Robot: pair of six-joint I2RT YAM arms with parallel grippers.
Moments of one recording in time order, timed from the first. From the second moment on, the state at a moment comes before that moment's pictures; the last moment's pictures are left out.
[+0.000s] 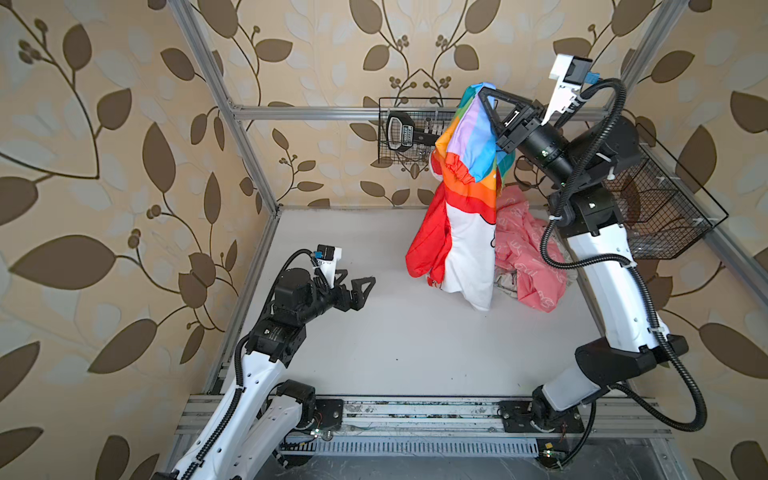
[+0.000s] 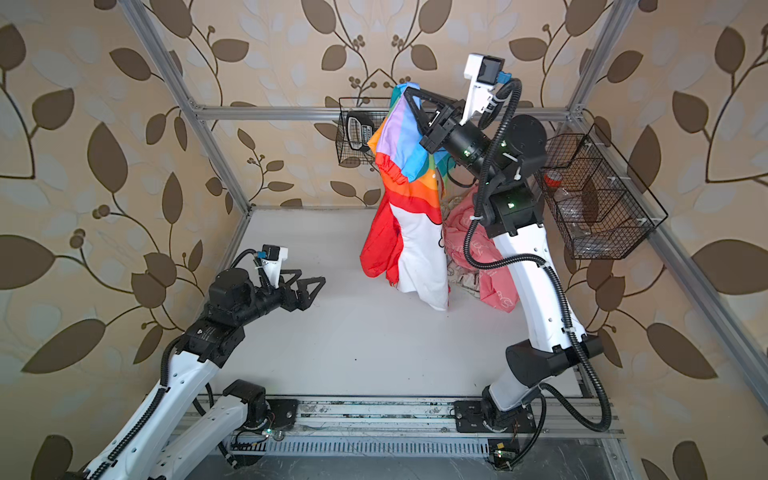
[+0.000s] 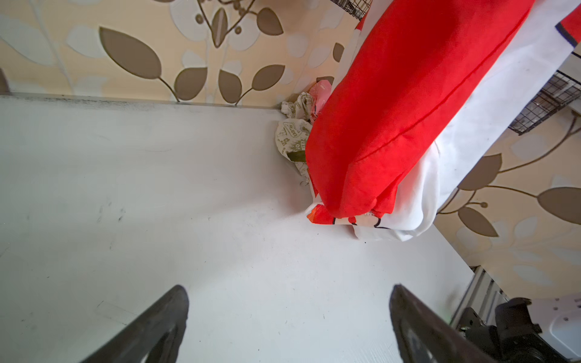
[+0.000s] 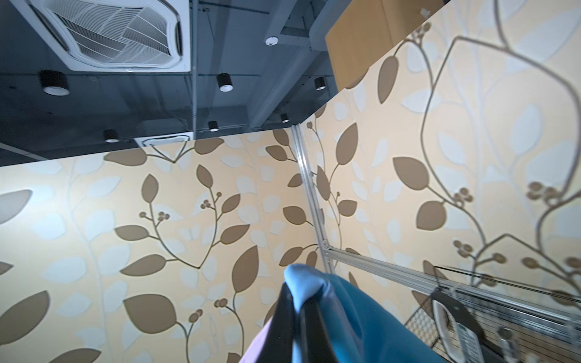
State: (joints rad) left arm -0.24 0.72 0.71 -0.32 0.41 -0.29; right arm 0.36 1.66 2.17 0.05 -0.51 0.59
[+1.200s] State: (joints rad) left arm -0.24 0.62 0.68 -0.35 0.23 -0.29; right arm 0.59 1.88 1.57 -0.25 -0.51 0.43
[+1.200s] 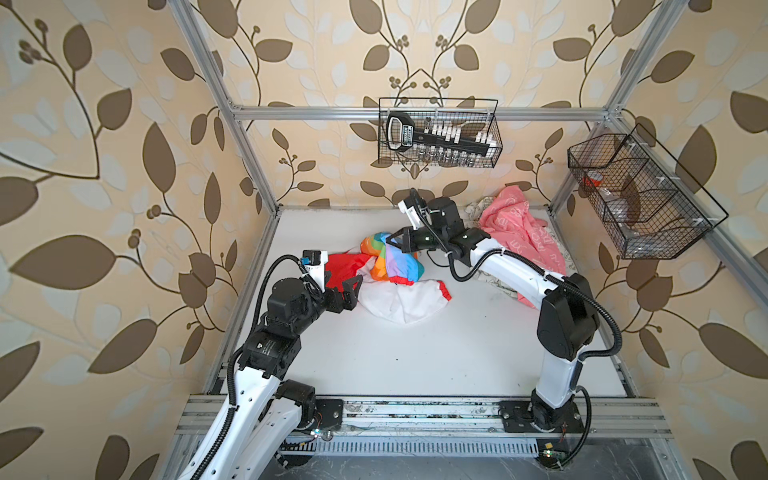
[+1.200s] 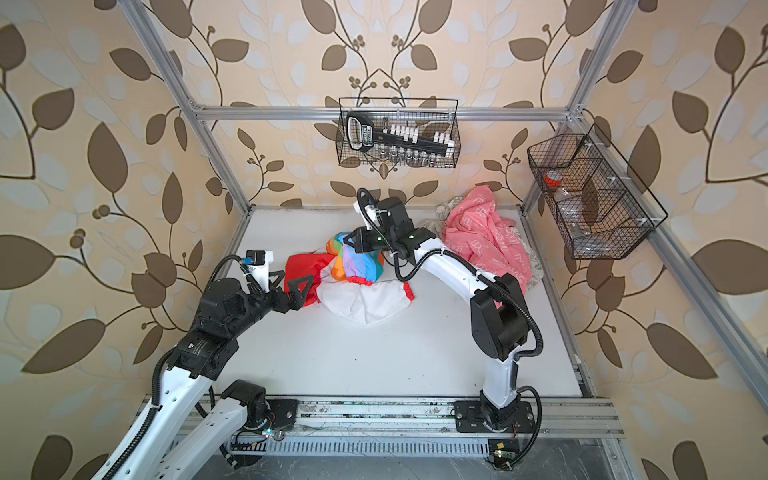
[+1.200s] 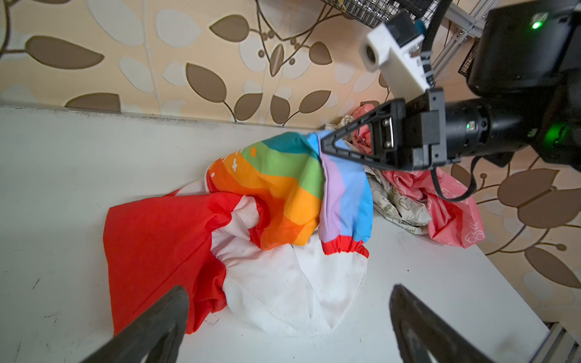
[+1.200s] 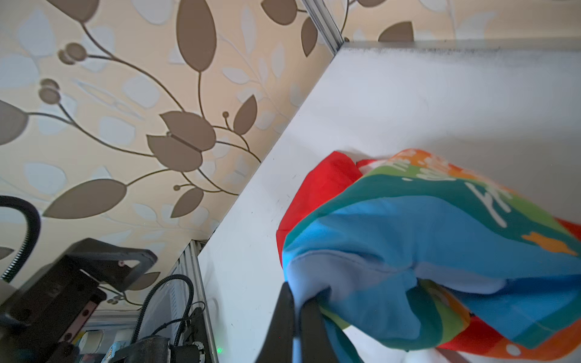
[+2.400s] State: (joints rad) left arm -0.24 0.63 0.67 -0.35 0.22 -0.29; right arm 0.79 2.38 1.86 -0.47 -0.30 0.30
